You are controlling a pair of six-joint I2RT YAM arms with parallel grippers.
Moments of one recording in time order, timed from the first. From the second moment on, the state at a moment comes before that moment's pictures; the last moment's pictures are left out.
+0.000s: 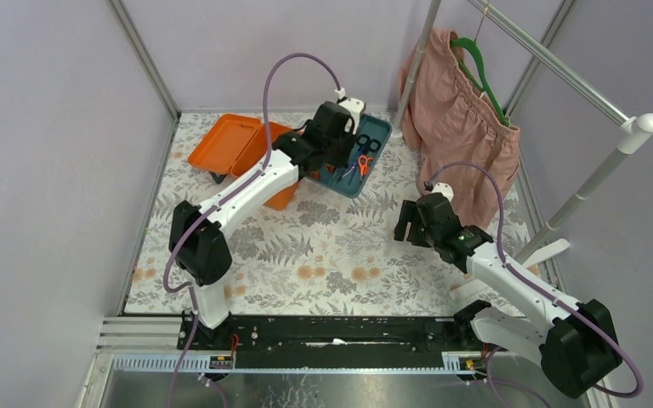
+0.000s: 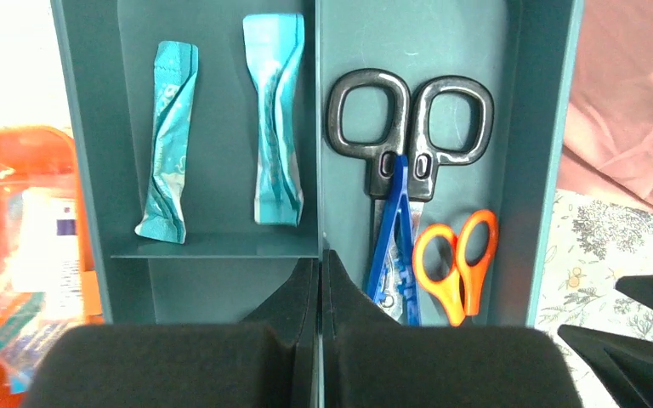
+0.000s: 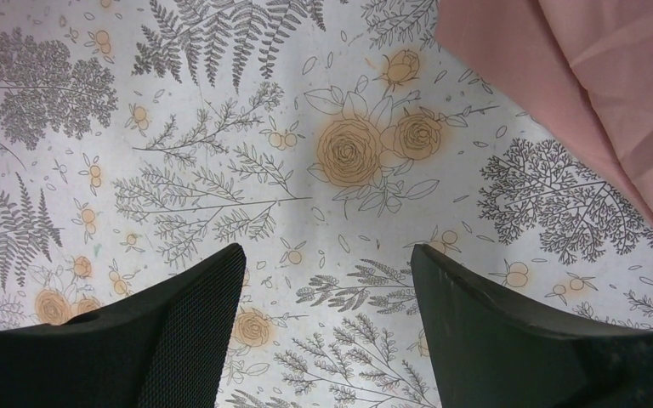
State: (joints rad) left arm -0.66 1.84 1.71 -0.54 -0.09 -0.17; right arm 0.52 1.04 0.62 -0.41 0.20 0.60
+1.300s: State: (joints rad) left arm -0.22 1.79 1.82 -0.78 0.12 0.15; right arm 0.52 1.03 0.60 -0.42 0.09 0.59
